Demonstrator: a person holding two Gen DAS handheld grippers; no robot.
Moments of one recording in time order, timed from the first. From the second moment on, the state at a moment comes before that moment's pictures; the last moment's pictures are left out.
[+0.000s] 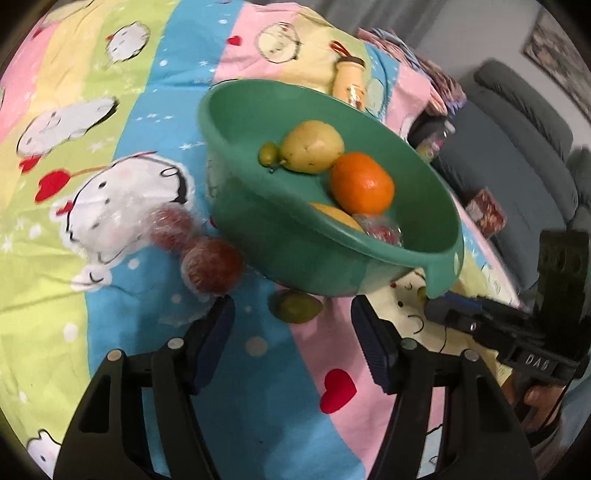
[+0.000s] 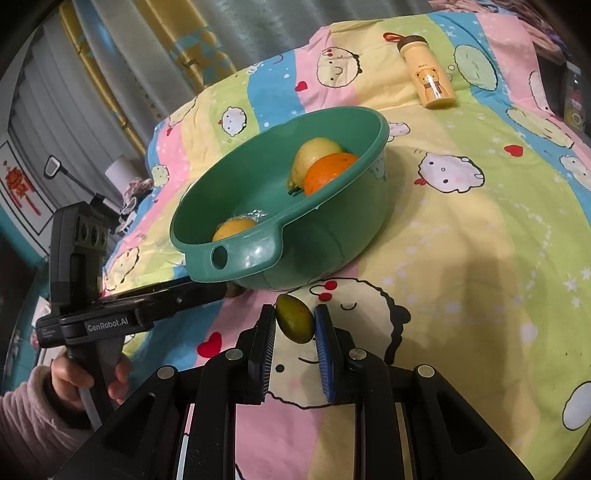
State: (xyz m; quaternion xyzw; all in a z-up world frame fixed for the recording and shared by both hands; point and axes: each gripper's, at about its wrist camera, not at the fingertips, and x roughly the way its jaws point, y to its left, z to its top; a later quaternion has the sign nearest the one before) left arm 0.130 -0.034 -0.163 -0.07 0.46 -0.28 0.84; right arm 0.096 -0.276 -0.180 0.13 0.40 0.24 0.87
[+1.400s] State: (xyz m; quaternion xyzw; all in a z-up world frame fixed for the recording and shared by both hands) left arm 0.076 -0.013 -0.120 -0.07 0.42 -0.25 0.87; right arm 0.083 -0.242 -0.170 0.12 0.39 0.32 0.86
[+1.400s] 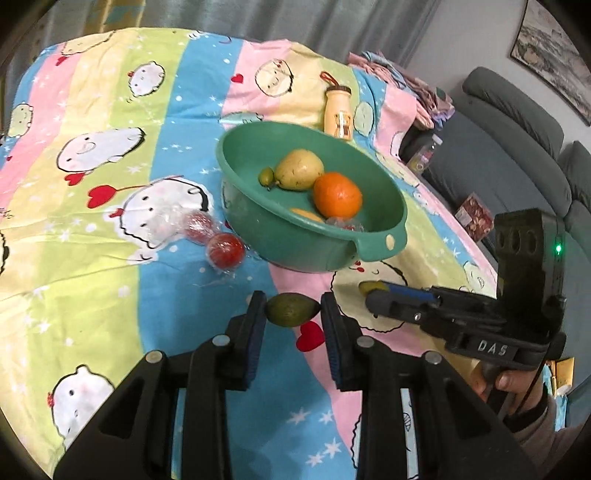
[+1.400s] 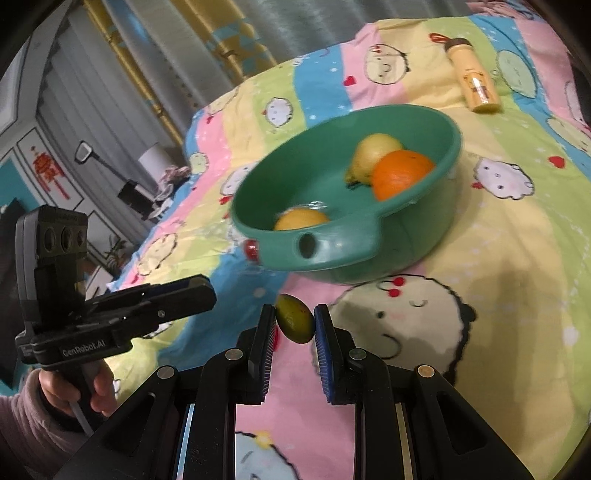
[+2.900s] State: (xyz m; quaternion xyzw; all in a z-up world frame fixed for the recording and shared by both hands) left arm 0.155 -0.071 -0.088 0.00 0.38 -0.25 0.89; right arm 0.146 -0.247 -0.124 0.10 0.33 0.24 0.91
